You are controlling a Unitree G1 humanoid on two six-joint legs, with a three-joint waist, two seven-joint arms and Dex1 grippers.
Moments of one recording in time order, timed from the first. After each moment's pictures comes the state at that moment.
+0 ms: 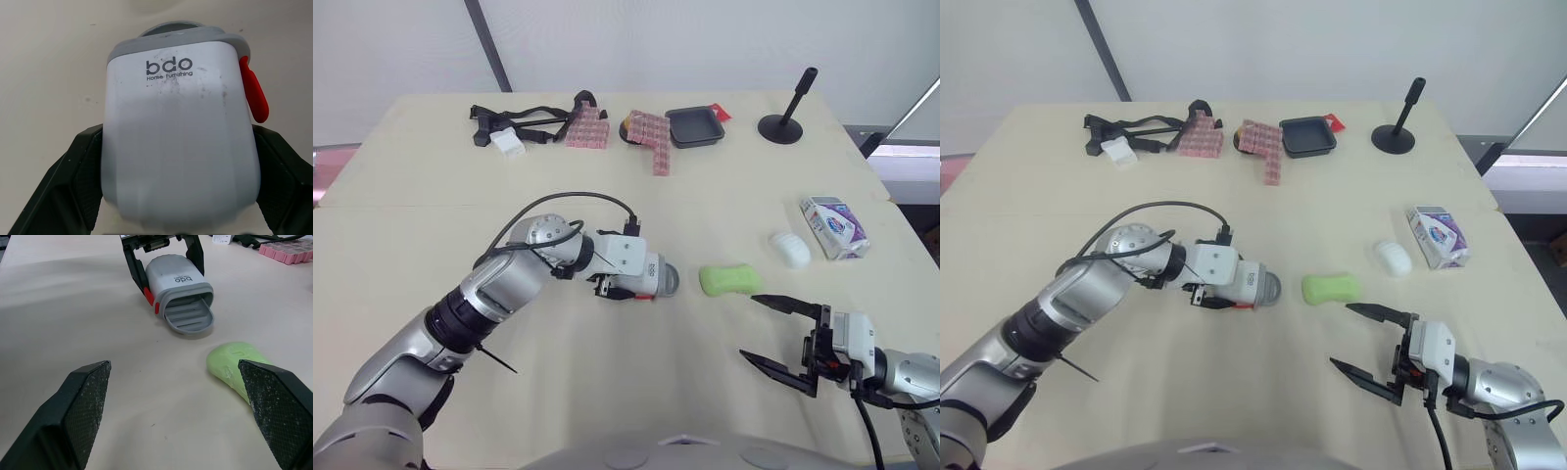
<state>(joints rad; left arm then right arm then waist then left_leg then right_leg) -0.60 0.61 -0.58 -0.30 0.15 0.48 -1.14 0.40 -0.58 -0.16 -0.21 0.49 -0.26 1.18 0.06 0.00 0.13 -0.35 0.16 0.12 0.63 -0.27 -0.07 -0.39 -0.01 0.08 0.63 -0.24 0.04</state>
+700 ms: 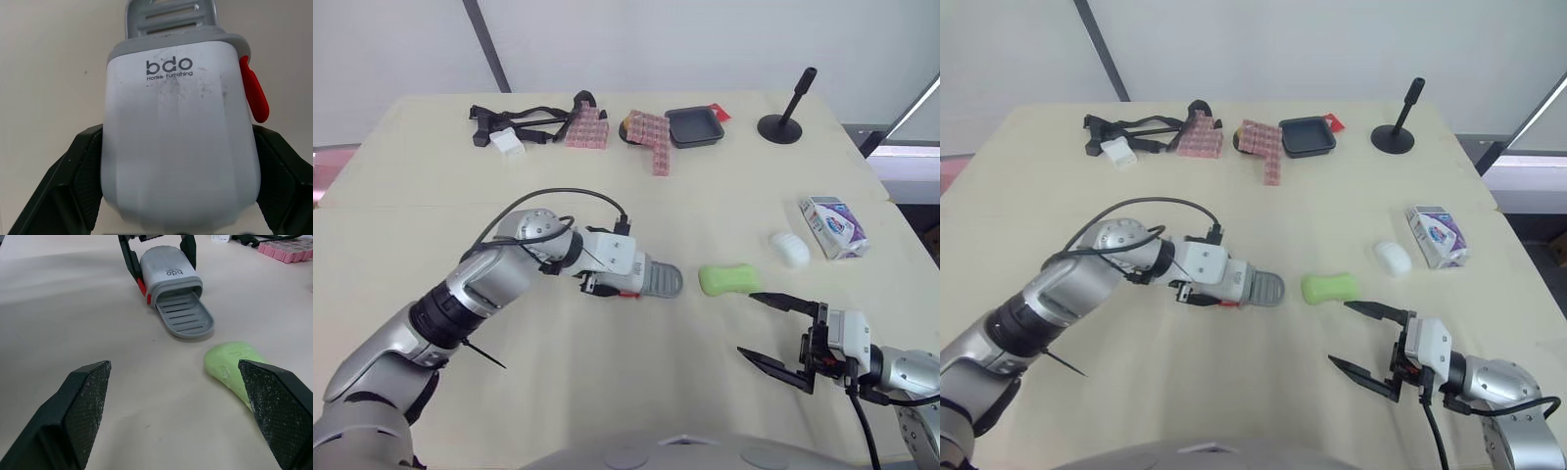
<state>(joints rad) -0.61 0.71 -0.56 -0.29 0.15 0.45 -1.19 0.39 -0.59 -0.14 -0.21 0.48 -0.26 1.16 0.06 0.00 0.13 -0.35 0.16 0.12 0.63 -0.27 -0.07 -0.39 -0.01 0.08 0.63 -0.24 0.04</state>
